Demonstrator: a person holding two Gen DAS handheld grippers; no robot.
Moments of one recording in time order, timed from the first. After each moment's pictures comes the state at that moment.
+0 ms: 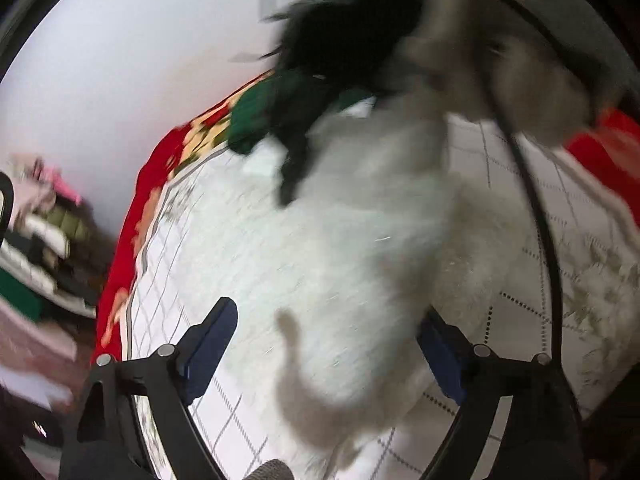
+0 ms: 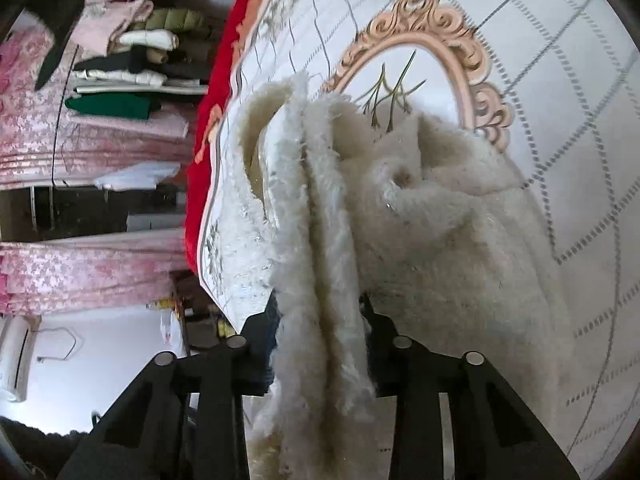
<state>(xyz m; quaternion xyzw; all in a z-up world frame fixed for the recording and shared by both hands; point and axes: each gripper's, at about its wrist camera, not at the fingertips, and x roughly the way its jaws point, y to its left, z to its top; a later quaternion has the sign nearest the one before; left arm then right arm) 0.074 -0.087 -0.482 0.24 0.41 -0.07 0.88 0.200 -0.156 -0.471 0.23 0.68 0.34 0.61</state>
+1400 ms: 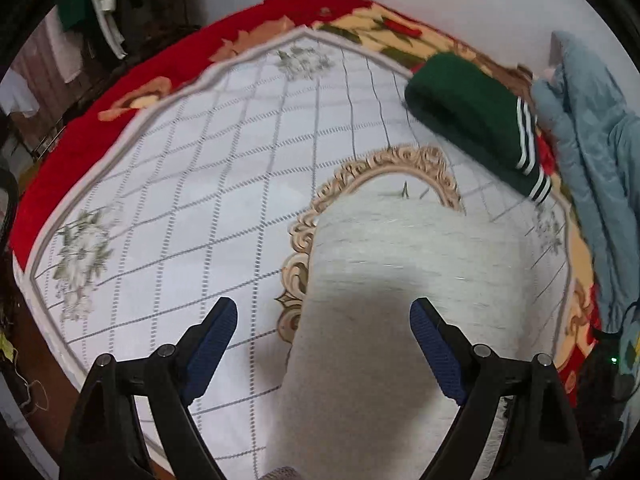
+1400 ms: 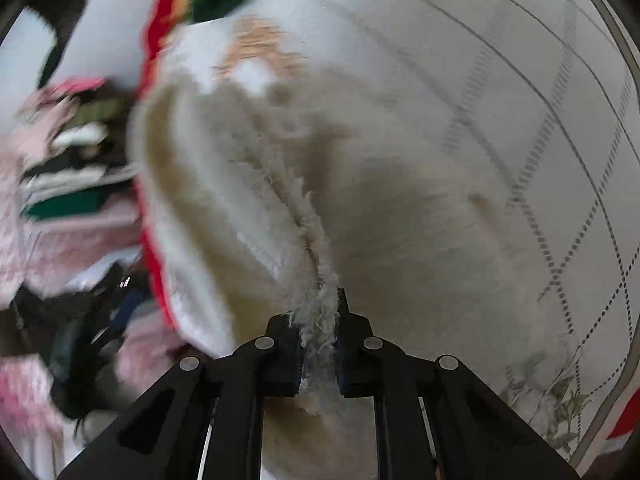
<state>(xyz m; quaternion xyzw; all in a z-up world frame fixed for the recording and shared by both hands) 0.181 0.043 -0.487 -0.17 0.54 0.12 0.81 0.087 -0.302 -0.465 0.32 0.70 0.14 0.63</state>
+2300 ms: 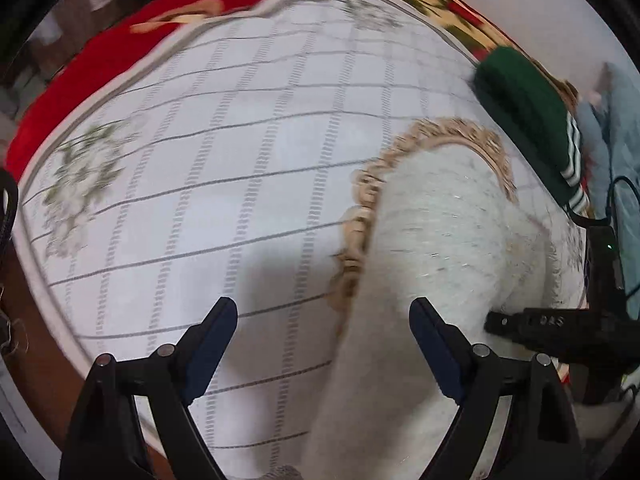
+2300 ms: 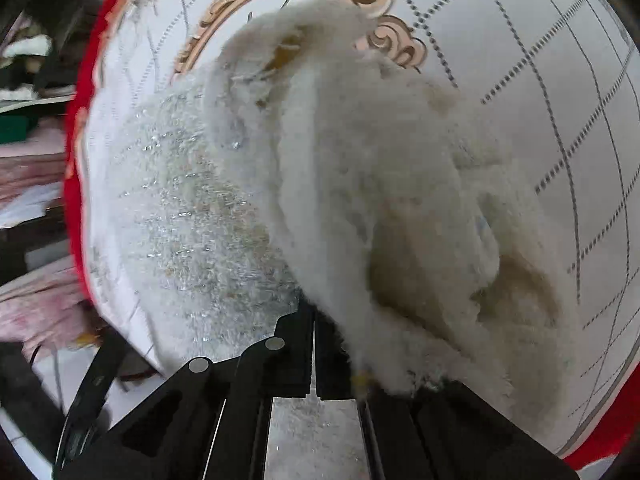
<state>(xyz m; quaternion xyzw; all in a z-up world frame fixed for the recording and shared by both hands) 0.143 0.103 -0.529 -0.26 0.57 0.16 0.76 0.176 -0.185 -0.466 0.10 0.77 0.15 0.62</state>
